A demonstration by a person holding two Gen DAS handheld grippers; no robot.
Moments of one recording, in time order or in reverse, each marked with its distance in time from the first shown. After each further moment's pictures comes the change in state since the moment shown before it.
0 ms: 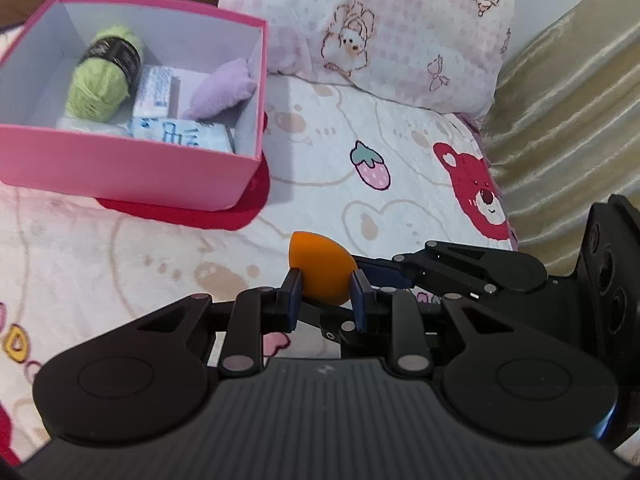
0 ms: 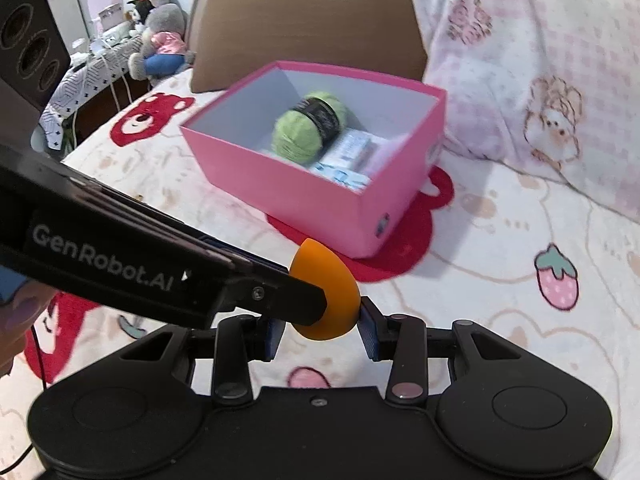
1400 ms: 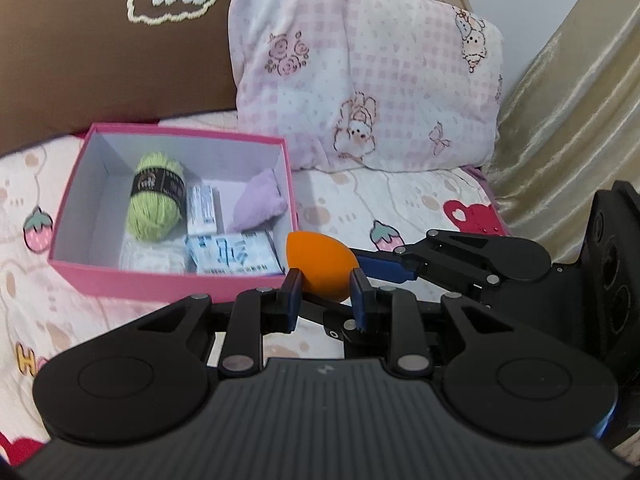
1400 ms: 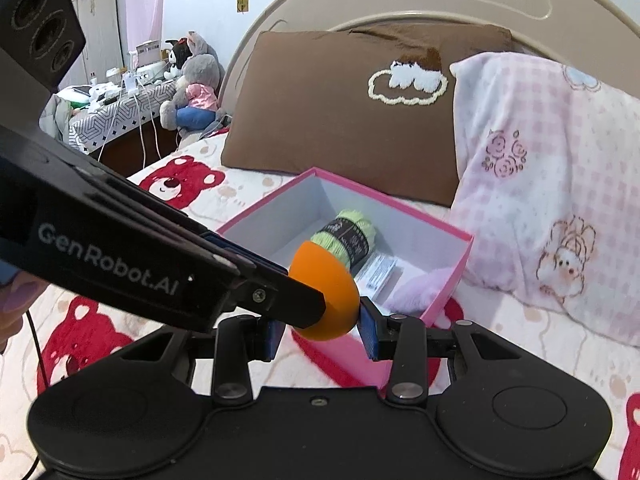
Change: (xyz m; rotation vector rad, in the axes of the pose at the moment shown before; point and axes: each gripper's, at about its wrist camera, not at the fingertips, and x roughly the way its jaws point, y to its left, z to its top) left arm -0.086 -0.009 0.069 0.122 -0.127 0.095; right arm -0.029 0.033 0.078 -0.111 -0.178 0.008
